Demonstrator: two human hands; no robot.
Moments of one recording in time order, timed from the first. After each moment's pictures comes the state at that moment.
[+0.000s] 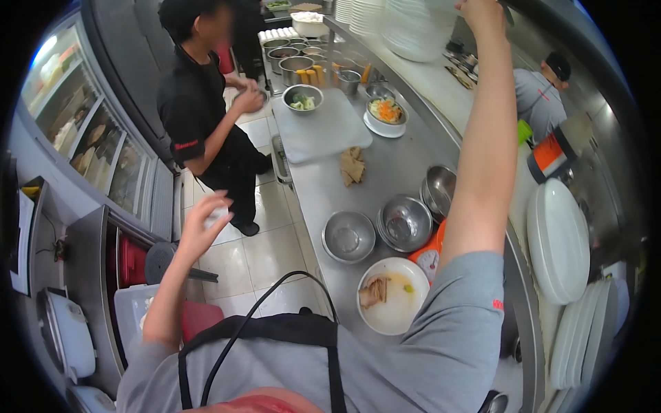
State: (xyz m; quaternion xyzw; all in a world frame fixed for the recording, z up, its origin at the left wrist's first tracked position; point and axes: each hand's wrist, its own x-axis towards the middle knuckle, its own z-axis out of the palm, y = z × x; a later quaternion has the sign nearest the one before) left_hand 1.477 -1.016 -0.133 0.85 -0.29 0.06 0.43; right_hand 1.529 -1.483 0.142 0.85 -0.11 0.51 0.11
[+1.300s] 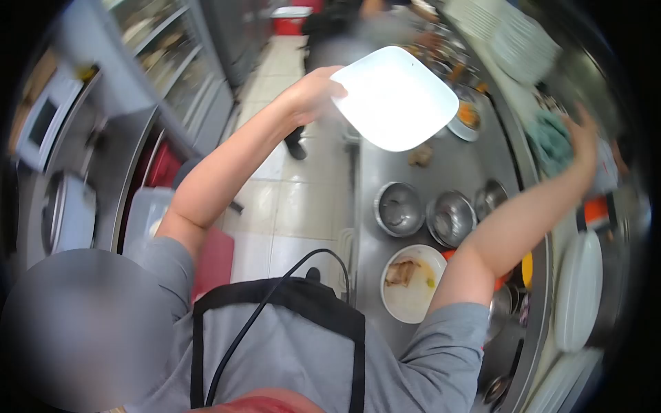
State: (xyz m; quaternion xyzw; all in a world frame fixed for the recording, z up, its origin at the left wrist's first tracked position) left_hand 1.494 -1.072 -0.055 0.57 -0.20 -0.22 0.76; right_hand 1.438 -1.481 0.065 0.90 -0.18 0.38 -0.09
